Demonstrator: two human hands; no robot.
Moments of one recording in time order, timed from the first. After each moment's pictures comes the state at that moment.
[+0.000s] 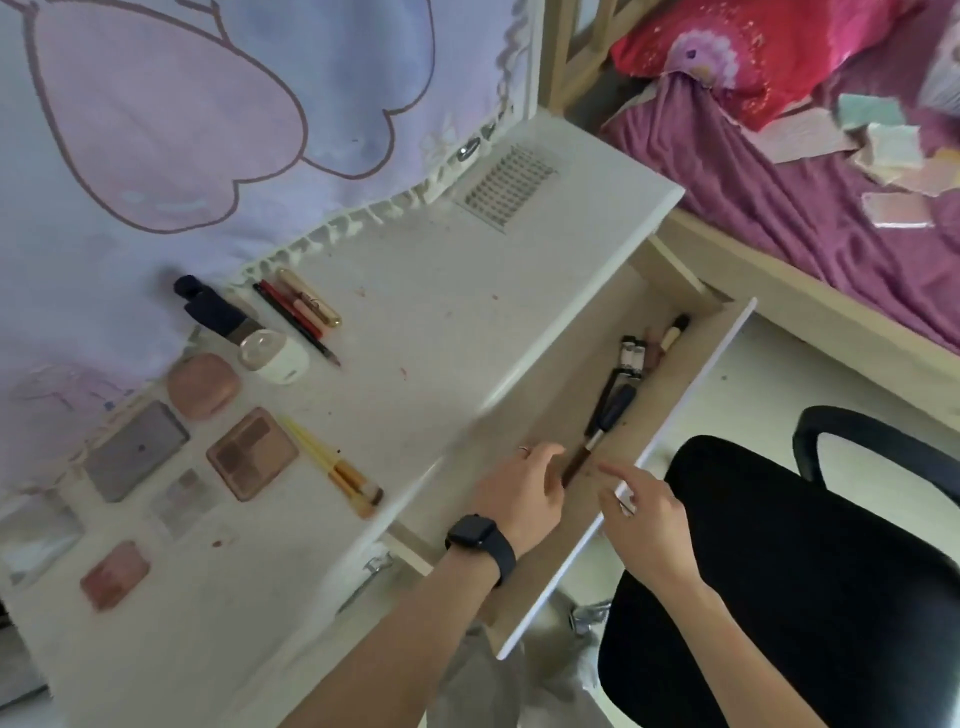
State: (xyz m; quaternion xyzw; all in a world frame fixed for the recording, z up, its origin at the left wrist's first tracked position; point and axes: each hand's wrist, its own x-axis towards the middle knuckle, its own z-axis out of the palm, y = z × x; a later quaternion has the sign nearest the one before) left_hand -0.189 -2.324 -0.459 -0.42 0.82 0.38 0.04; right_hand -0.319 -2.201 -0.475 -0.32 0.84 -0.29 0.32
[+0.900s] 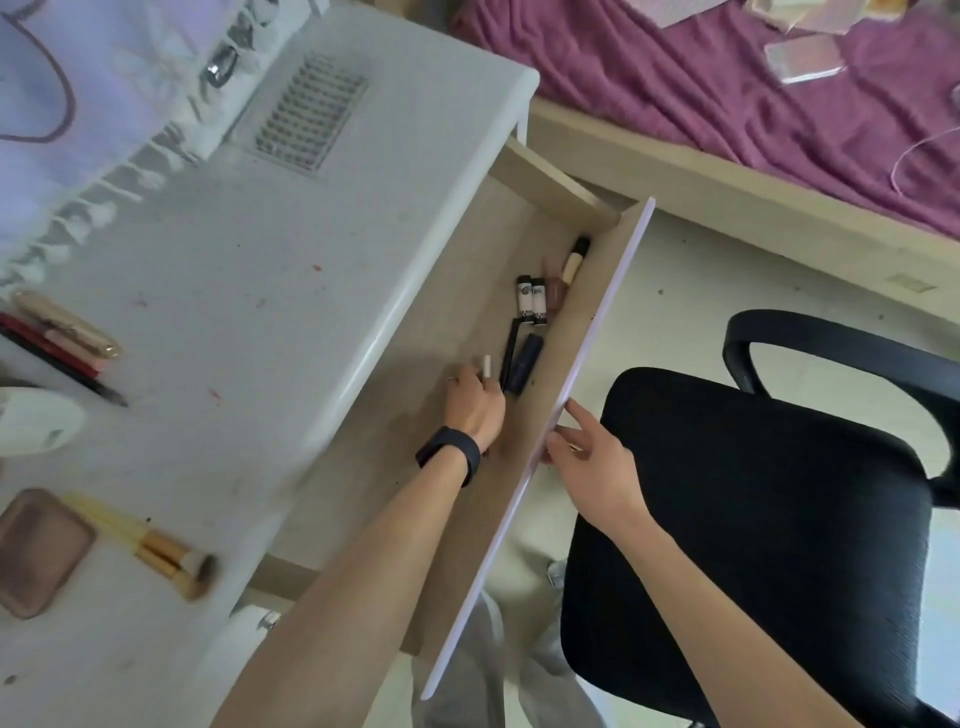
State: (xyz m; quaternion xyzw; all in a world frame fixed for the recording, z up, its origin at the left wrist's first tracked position) left_hand -0.323 -2.351 -0.585 -0.57 0.66 0.48 0.07; right_hand -0.382 -2.188 -0.551 -0.12 0.81 -0.38 0.43
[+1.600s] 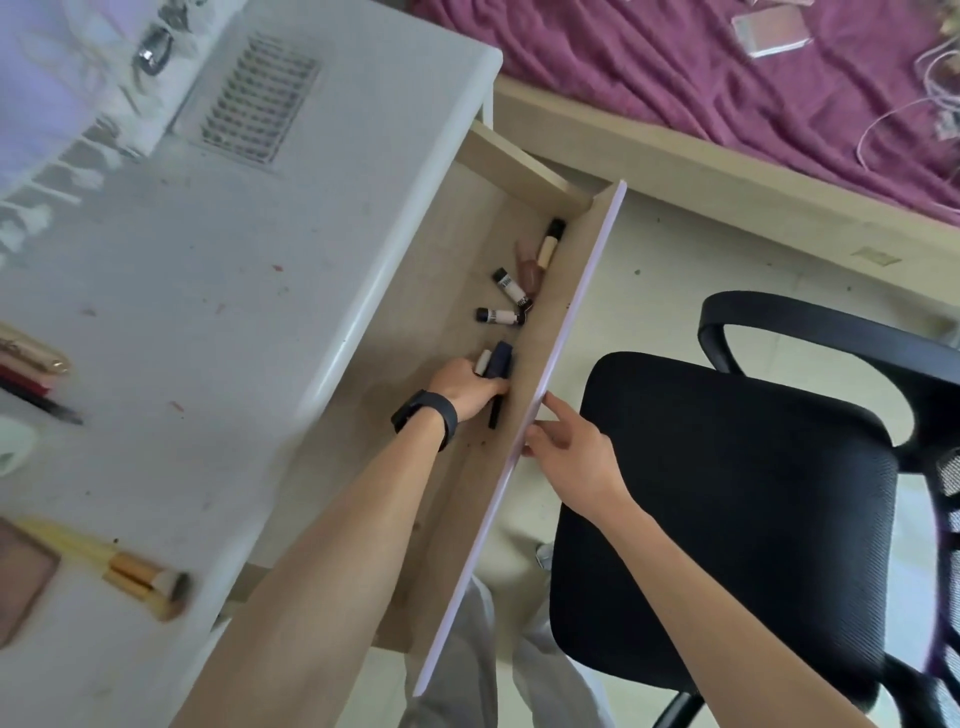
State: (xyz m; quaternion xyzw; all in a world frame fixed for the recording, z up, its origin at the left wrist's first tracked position) left_hand -0.338 -2.371 -0.581 -0.48 0.67 0.52 0.20; right_hand -0.387 -2.192 -0.549 -0.13 0.81 -0.35 0.45
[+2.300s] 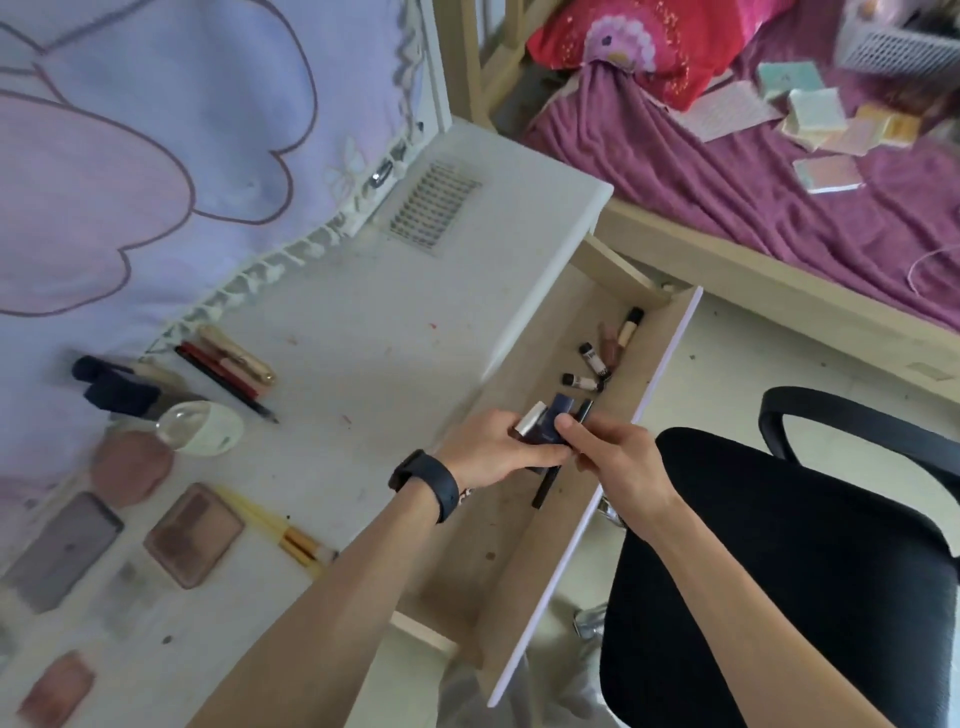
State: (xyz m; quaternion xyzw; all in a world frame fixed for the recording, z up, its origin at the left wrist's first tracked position) left_hand -0.251 -2.402 -0.426 -0.36 0.68 0.63 0.13; right_hand -0.374 -2.262 -0.435 -0.14 0.69 -0.52 0.49
